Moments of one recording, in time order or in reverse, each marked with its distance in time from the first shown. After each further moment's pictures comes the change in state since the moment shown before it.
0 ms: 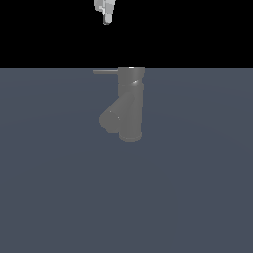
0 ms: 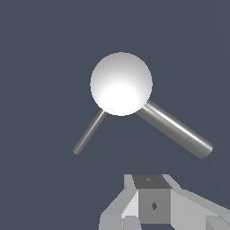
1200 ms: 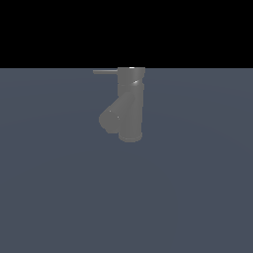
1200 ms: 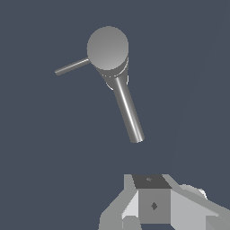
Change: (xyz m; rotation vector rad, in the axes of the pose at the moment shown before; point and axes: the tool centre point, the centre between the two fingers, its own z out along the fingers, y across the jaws) arm -0.045 0.139 -0.079 0.012 0.012 -0.636
